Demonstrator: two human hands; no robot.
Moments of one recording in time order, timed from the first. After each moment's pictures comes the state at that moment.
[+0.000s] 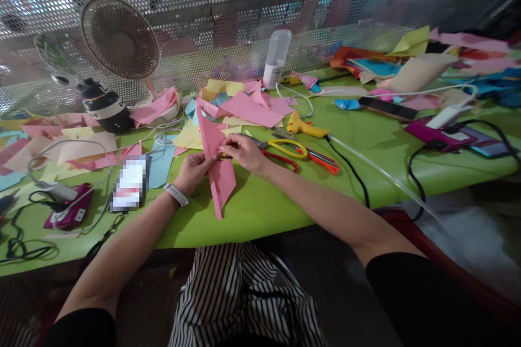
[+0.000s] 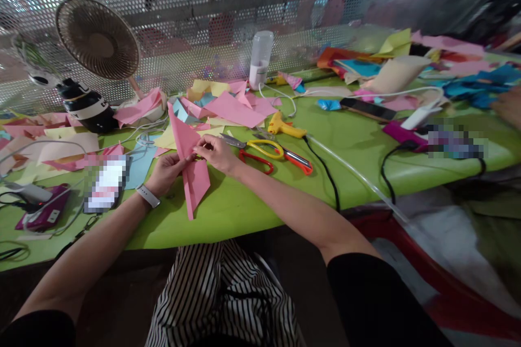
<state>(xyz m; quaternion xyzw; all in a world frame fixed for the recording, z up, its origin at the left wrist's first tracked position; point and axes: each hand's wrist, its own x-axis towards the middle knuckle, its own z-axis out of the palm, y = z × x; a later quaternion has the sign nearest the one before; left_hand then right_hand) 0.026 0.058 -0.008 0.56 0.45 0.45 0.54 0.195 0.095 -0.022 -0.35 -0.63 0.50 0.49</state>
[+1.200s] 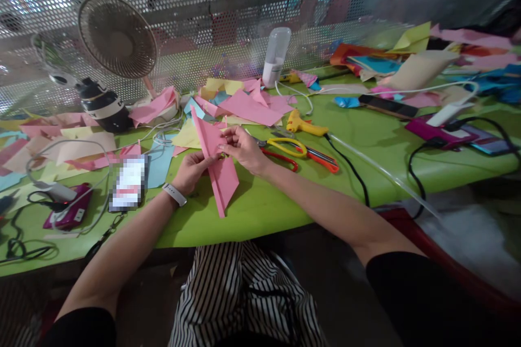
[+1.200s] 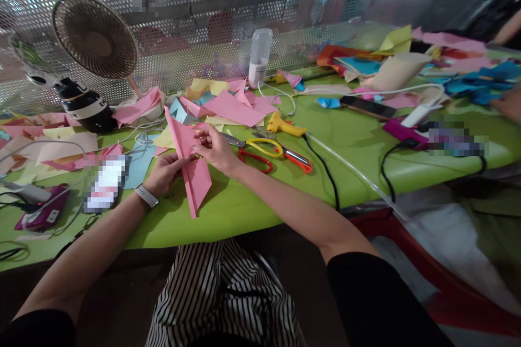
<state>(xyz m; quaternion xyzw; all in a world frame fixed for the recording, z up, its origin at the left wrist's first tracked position) 0.024 0.058 -0.010 0.49 0.45 0.45 0.60 0.193 0.097 -0.025 -0.31 -0.58 0.51 0.55</state>
